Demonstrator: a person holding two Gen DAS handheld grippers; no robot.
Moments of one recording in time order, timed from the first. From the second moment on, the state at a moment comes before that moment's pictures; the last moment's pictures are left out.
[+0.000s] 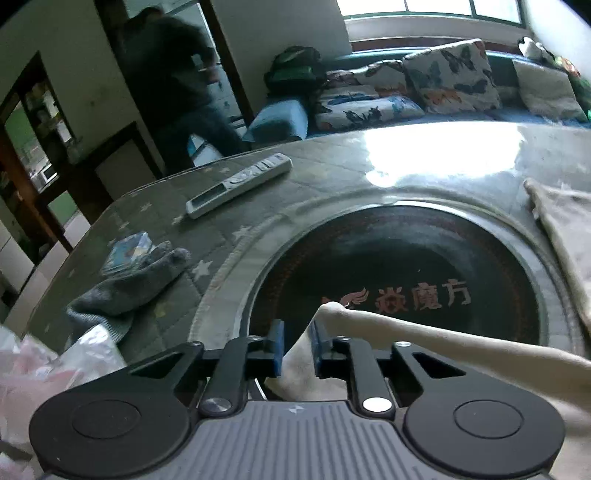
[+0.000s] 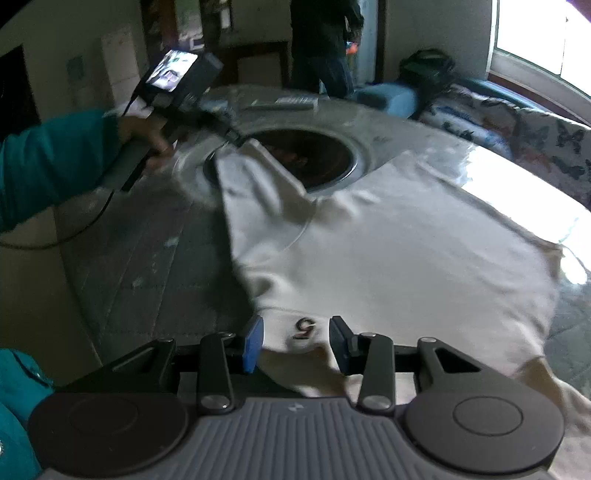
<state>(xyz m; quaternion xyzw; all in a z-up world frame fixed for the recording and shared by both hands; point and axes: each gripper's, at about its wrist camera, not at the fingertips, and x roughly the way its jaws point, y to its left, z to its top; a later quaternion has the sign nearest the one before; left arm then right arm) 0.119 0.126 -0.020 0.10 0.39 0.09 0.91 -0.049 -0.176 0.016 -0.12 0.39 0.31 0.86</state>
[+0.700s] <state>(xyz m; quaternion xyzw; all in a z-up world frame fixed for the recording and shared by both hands) 0.017 -0.069 -0.020 0.09 0.39 -0.26 0.88 -0.082 -0.257 0.013 -0.03 0.41 0.21 0.89</state>
